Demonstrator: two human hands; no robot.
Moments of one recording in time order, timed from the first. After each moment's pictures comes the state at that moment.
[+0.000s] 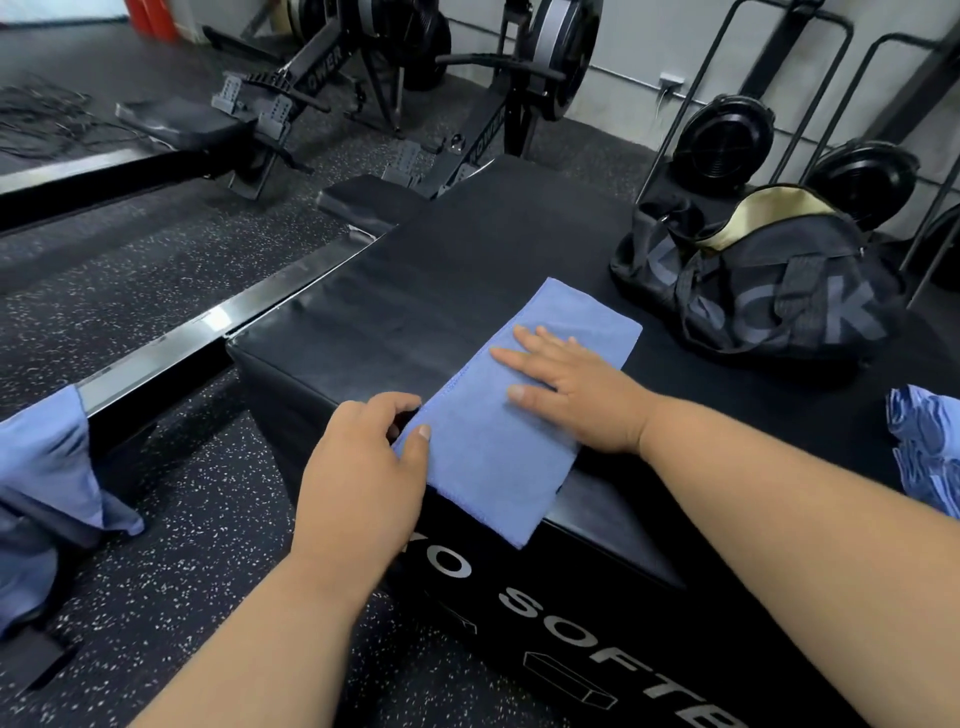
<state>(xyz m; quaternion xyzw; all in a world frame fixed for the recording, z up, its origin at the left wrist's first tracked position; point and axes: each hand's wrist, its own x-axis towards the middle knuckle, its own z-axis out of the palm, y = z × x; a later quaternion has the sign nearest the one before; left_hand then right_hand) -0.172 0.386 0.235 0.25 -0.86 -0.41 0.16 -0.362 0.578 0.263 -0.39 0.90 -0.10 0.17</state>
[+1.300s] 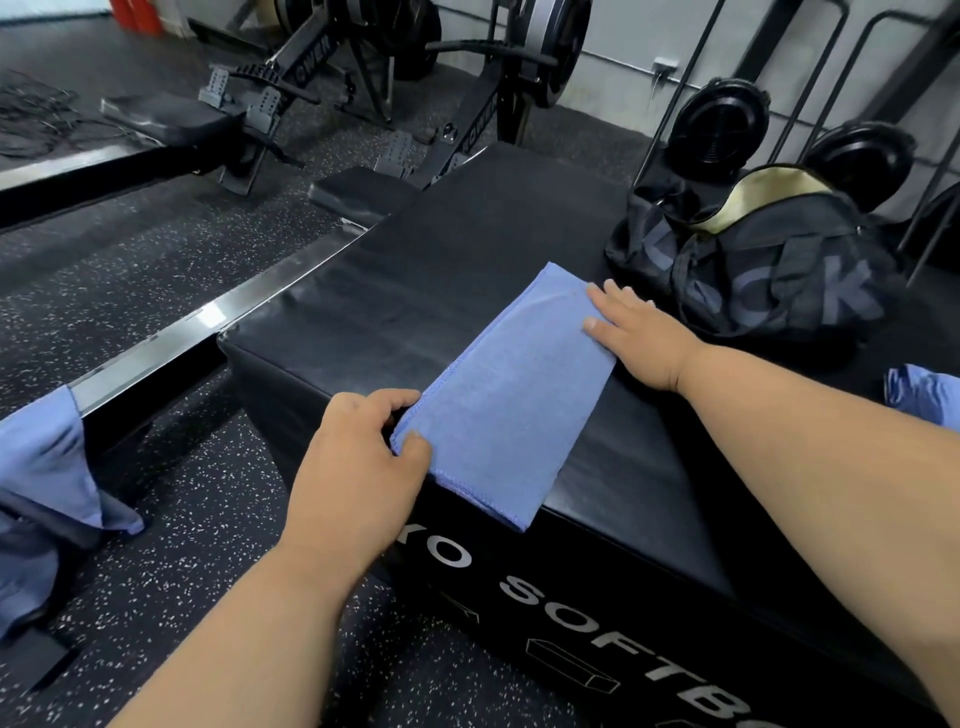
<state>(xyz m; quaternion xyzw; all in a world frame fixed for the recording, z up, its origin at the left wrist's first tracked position) -0.173 0.378 0.225 0.21 -0.87 -0.43 0.13 -0.445 0.634 0.256 -0.24 0.96 -0.09 0.11</state>
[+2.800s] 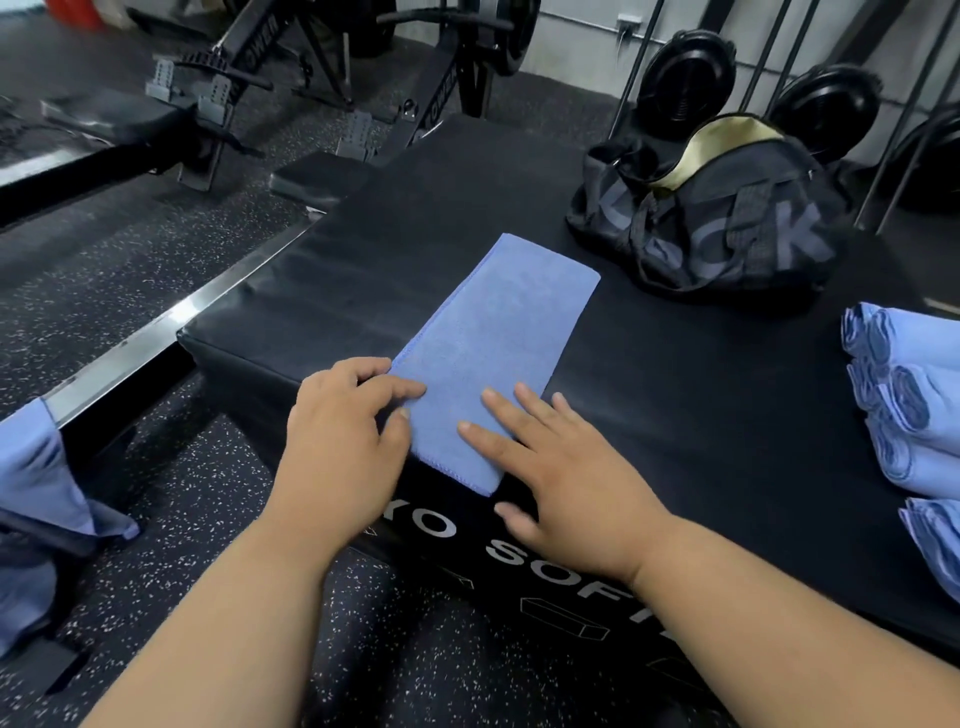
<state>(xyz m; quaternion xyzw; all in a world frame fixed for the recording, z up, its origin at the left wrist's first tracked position) -0.175 0.388 0.224 0.11 -0.92 -0.33 0.17 -0.227 0.632 0.228 -0.44 0.90 -0.04 -0.01</state>
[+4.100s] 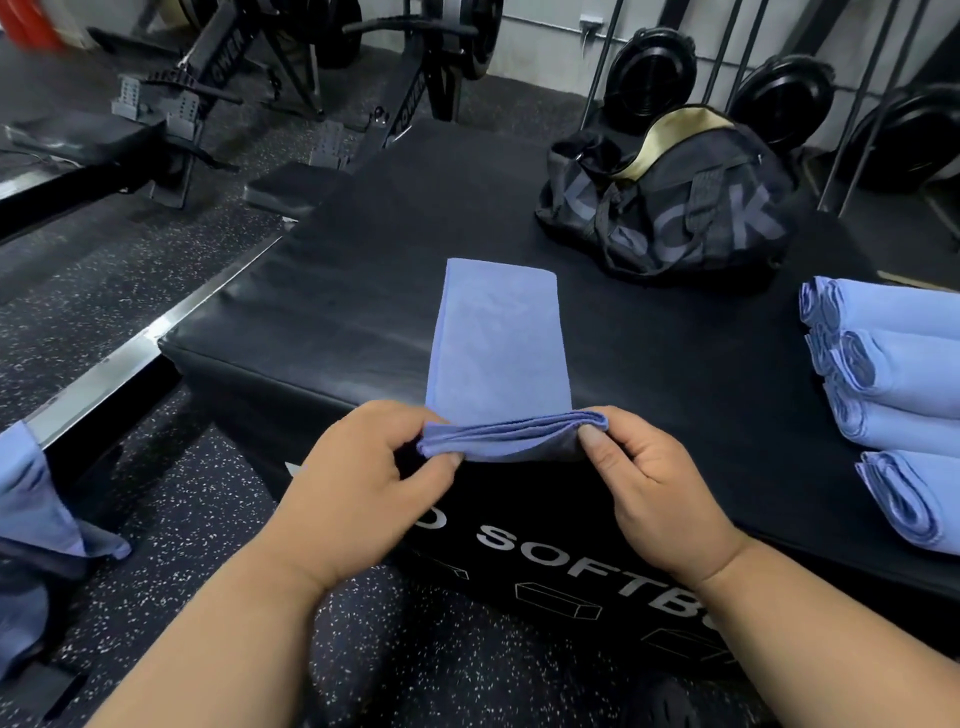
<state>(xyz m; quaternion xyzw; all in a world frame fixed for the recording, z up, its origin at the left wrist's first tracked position) -0.141 0.416 0.255 -0.05 -0.90 -0.42 0.10 -0.189 0.684 0.256 -0.19 0.84 -0.51 0.02</state>
